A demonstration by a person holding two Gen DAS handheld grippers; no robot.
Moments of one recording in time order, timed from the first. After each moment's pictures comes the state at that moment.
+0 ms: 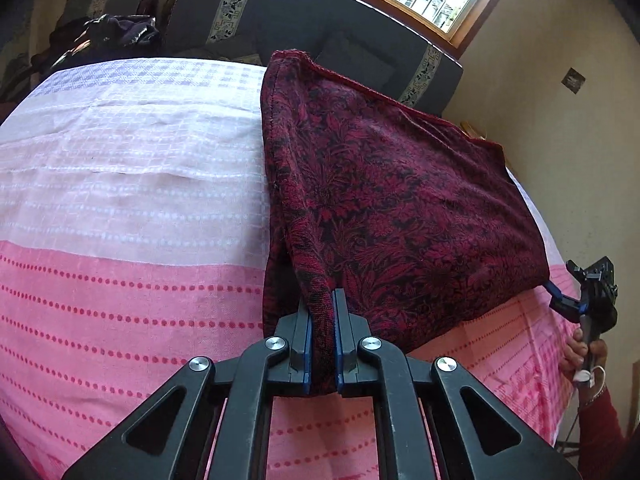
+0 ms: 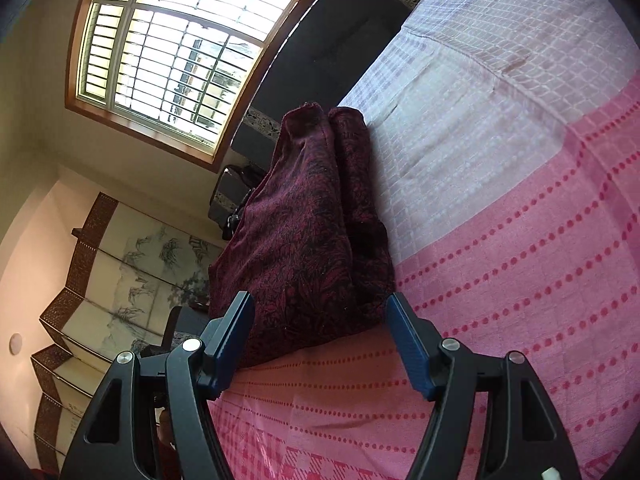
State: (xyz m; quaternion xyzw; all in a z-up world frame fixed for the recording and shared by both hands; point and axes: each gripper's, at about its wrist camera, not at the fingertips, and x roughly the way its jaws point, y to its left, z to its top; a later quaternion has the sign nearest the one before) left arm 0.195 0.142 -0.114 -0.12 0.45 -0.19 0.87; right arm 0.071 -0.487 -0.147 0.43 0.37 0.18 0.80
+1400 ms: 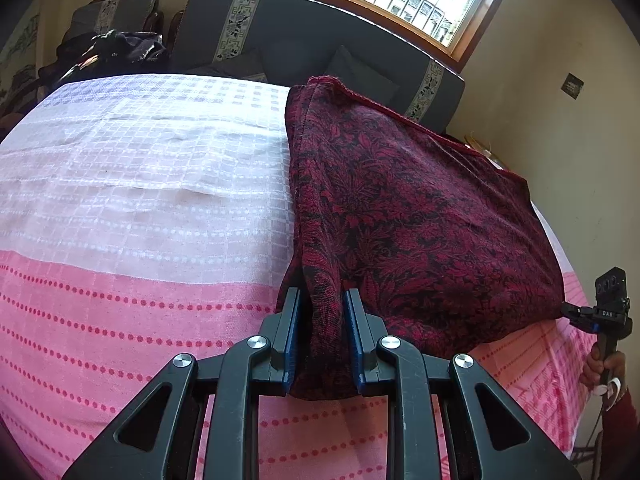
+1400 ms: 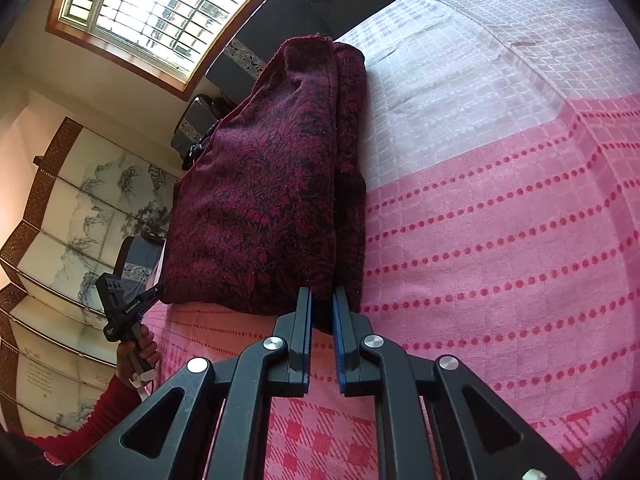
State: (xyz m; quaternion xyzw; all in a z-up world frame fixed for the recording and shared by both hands) left arm 0.199 0.155 -0.119 -0.11 0.42 -0.18 0.88; right arm 0.065 -0.457 -0.136 0.31 0.48 0.18 0.80
